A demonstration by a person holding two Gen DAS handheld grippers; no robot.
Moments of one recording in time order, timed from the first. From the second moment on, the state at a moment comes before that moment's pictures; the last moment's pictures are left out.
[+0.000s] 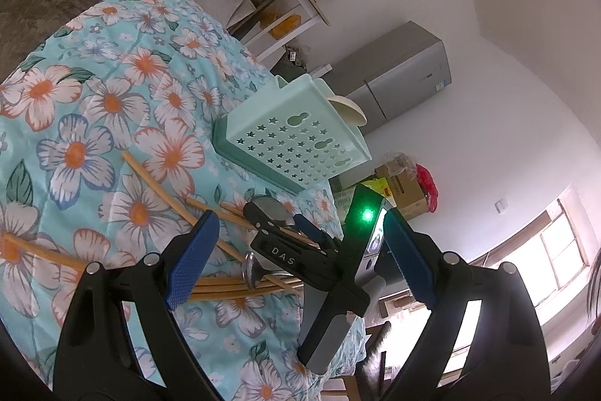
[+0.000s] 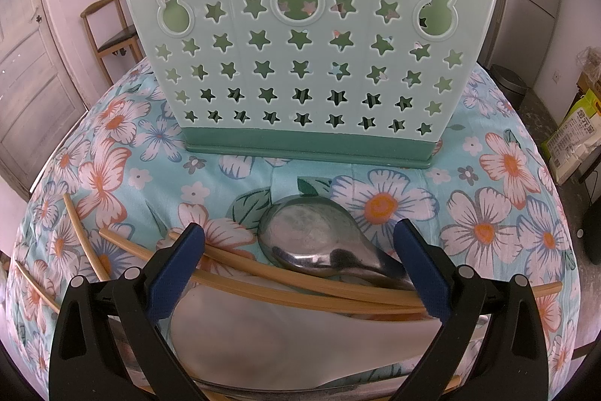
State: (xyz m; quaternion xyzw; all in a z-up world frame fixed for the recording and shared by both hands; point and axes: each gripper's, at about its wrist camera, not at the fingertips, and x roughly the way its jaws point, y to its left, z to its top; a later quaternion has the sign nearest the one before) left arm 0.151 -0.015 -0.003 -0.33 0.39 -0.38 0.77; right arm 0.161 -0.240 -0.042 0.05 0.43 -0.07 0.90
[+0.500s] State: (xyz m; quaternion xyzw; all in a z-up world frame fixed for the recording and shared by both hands) left arm 0.146 -0.014 0.002 -0.33 0.39 -0.38 0.78; right arm 0.161 -0.240 -0.042 0.05 0.43 -0.07 0.90
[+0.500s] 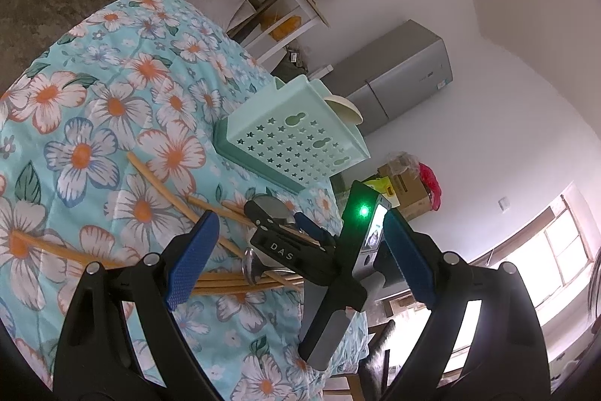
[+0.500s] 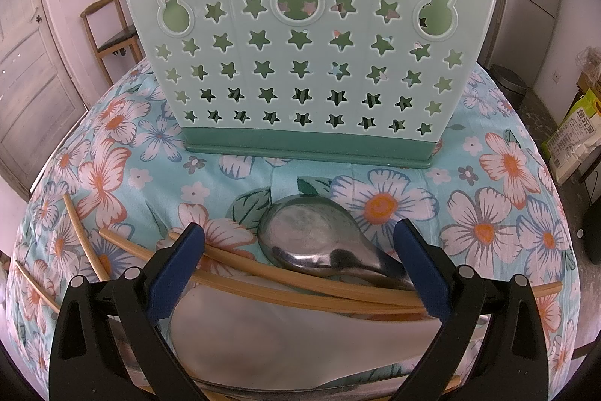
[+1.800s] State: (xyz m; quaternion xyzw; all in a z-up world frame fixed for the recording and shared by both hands) left arm 0.130 0.001 -0.011 -0.29 0.40 -0.30 0.81; right arm 0.103 -0.249 0.015 0.01 0.32 0.02 0.95
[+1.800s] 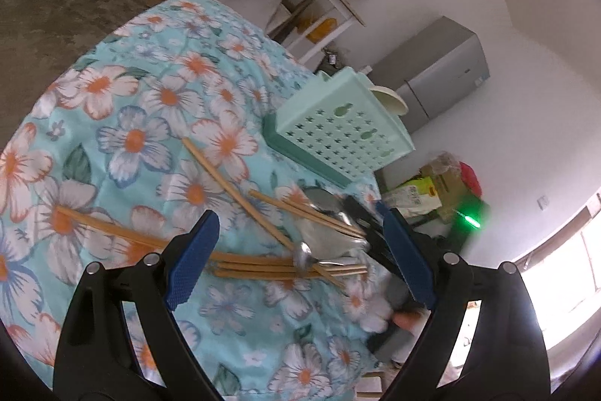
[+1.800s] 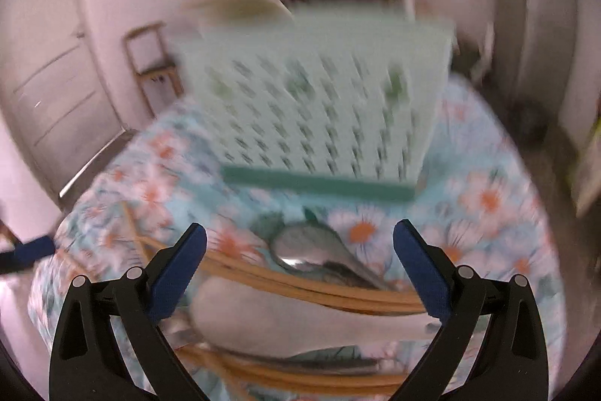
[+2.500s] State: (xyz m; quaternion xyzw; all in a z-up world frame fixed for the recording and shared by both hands) left arm 0.139 0.021 -0.038 -0.24 0.36 -0.23 0.87; right arm 0.030 -0.134 -0.003 -0.30 0.29 0.12 0.90
